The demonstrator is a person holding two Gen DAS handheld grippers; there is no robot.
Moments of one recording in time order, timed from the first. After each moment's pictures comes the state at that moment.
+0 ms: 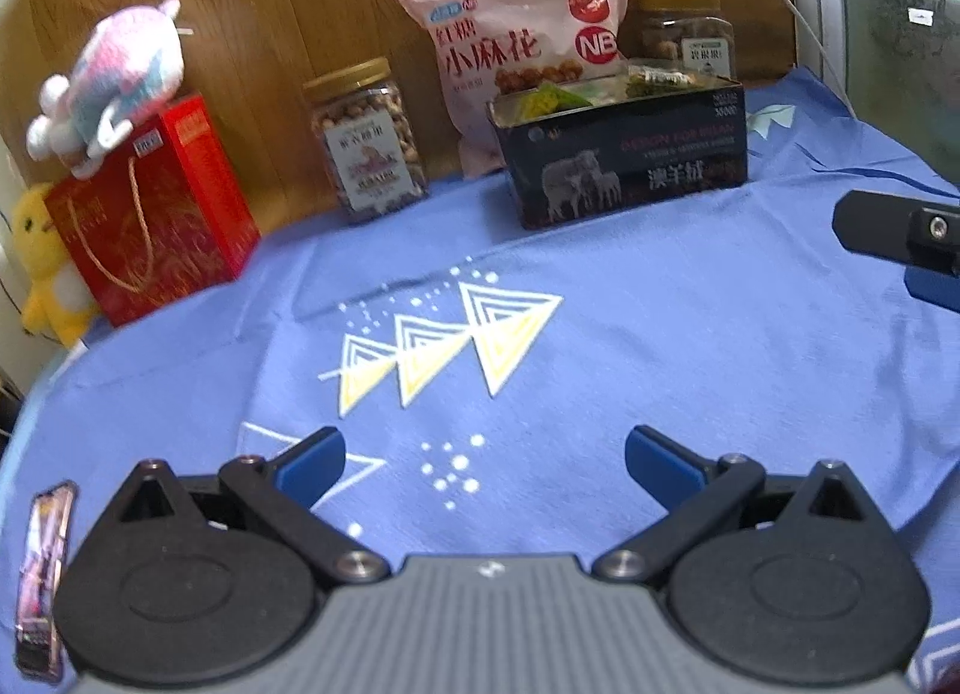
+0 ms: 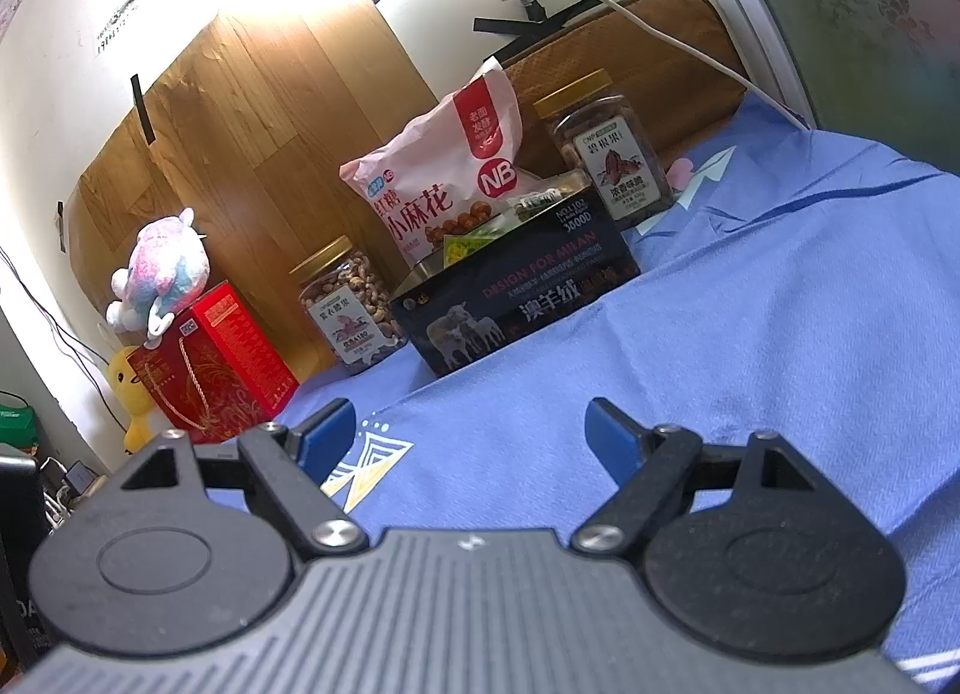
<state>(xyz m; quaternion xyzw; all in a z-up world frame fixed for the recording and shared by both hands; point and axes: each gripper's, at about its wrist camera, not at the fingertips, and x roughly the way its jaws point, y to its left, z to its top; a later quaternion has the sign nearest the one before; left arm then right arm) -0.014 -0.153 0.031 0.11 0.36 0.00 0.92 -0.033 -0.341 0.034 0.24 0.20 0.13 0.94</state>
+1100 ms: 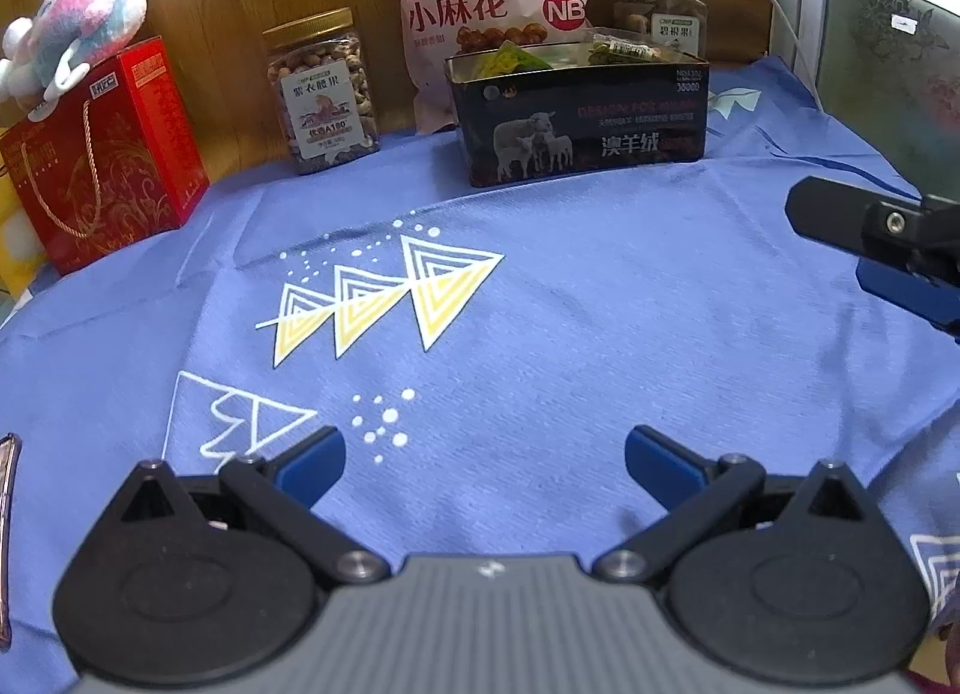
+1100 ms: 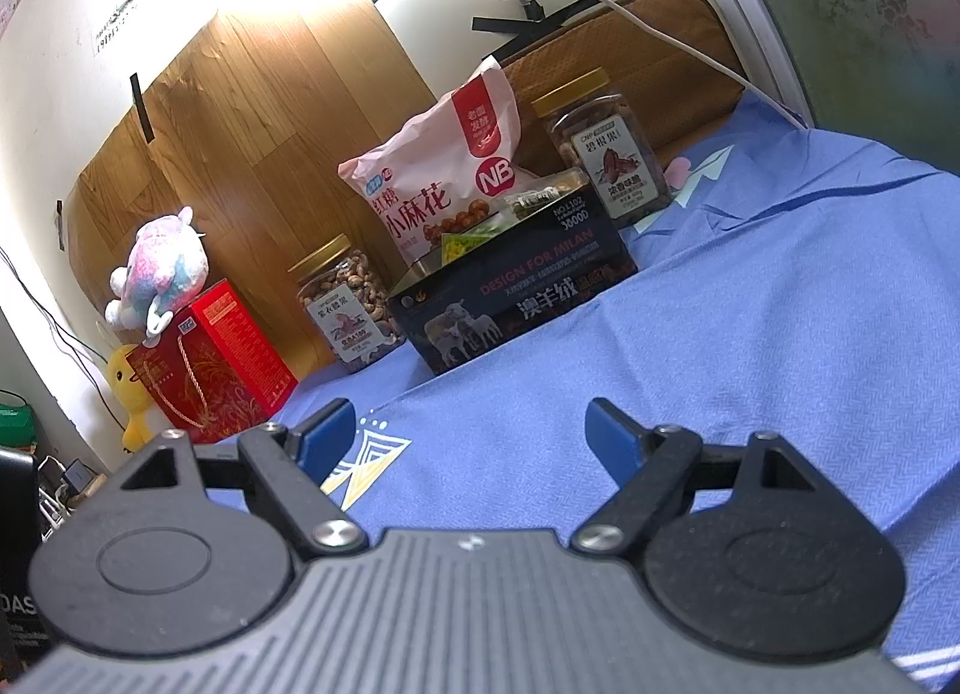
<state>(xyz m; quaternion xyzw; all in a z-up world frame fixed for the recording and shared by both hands) -0.015 -0.158 0.029 0.07 0.41 -0.04 0.91 -0.035 -0.341 0.033 0.24 0.20 0.13 0.94</state>
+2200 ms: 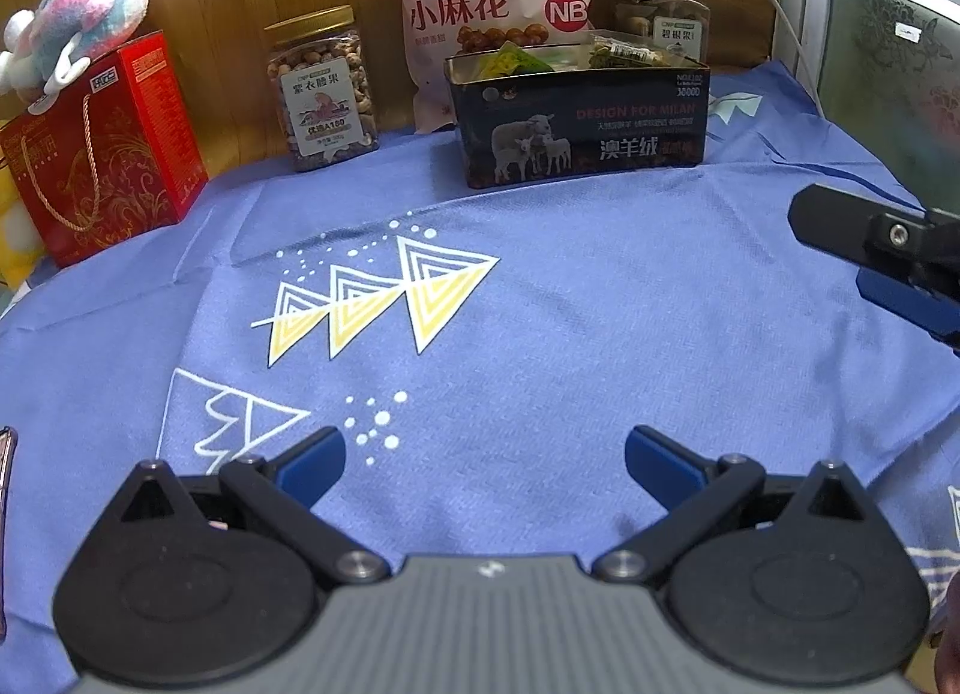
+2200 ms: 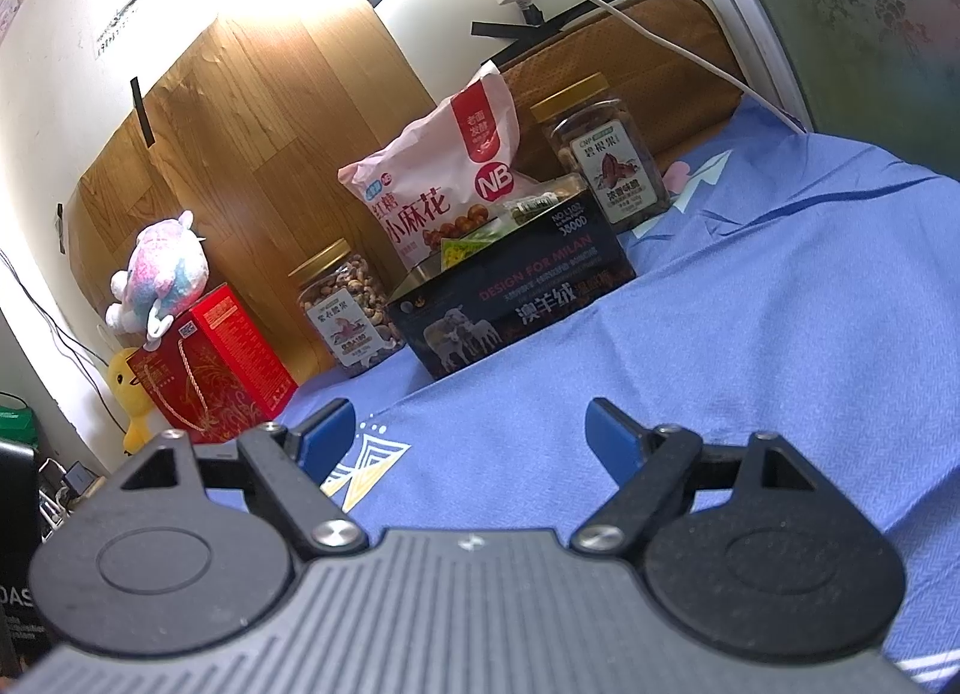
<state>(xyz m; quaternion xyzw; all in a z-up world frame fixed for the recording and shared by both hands) -0.013 -0.160 0.031 0.06 0.41 -0.03 0.91 -0.035 -0.342 0.033 0.25 0.20 0.13 0.94</state>
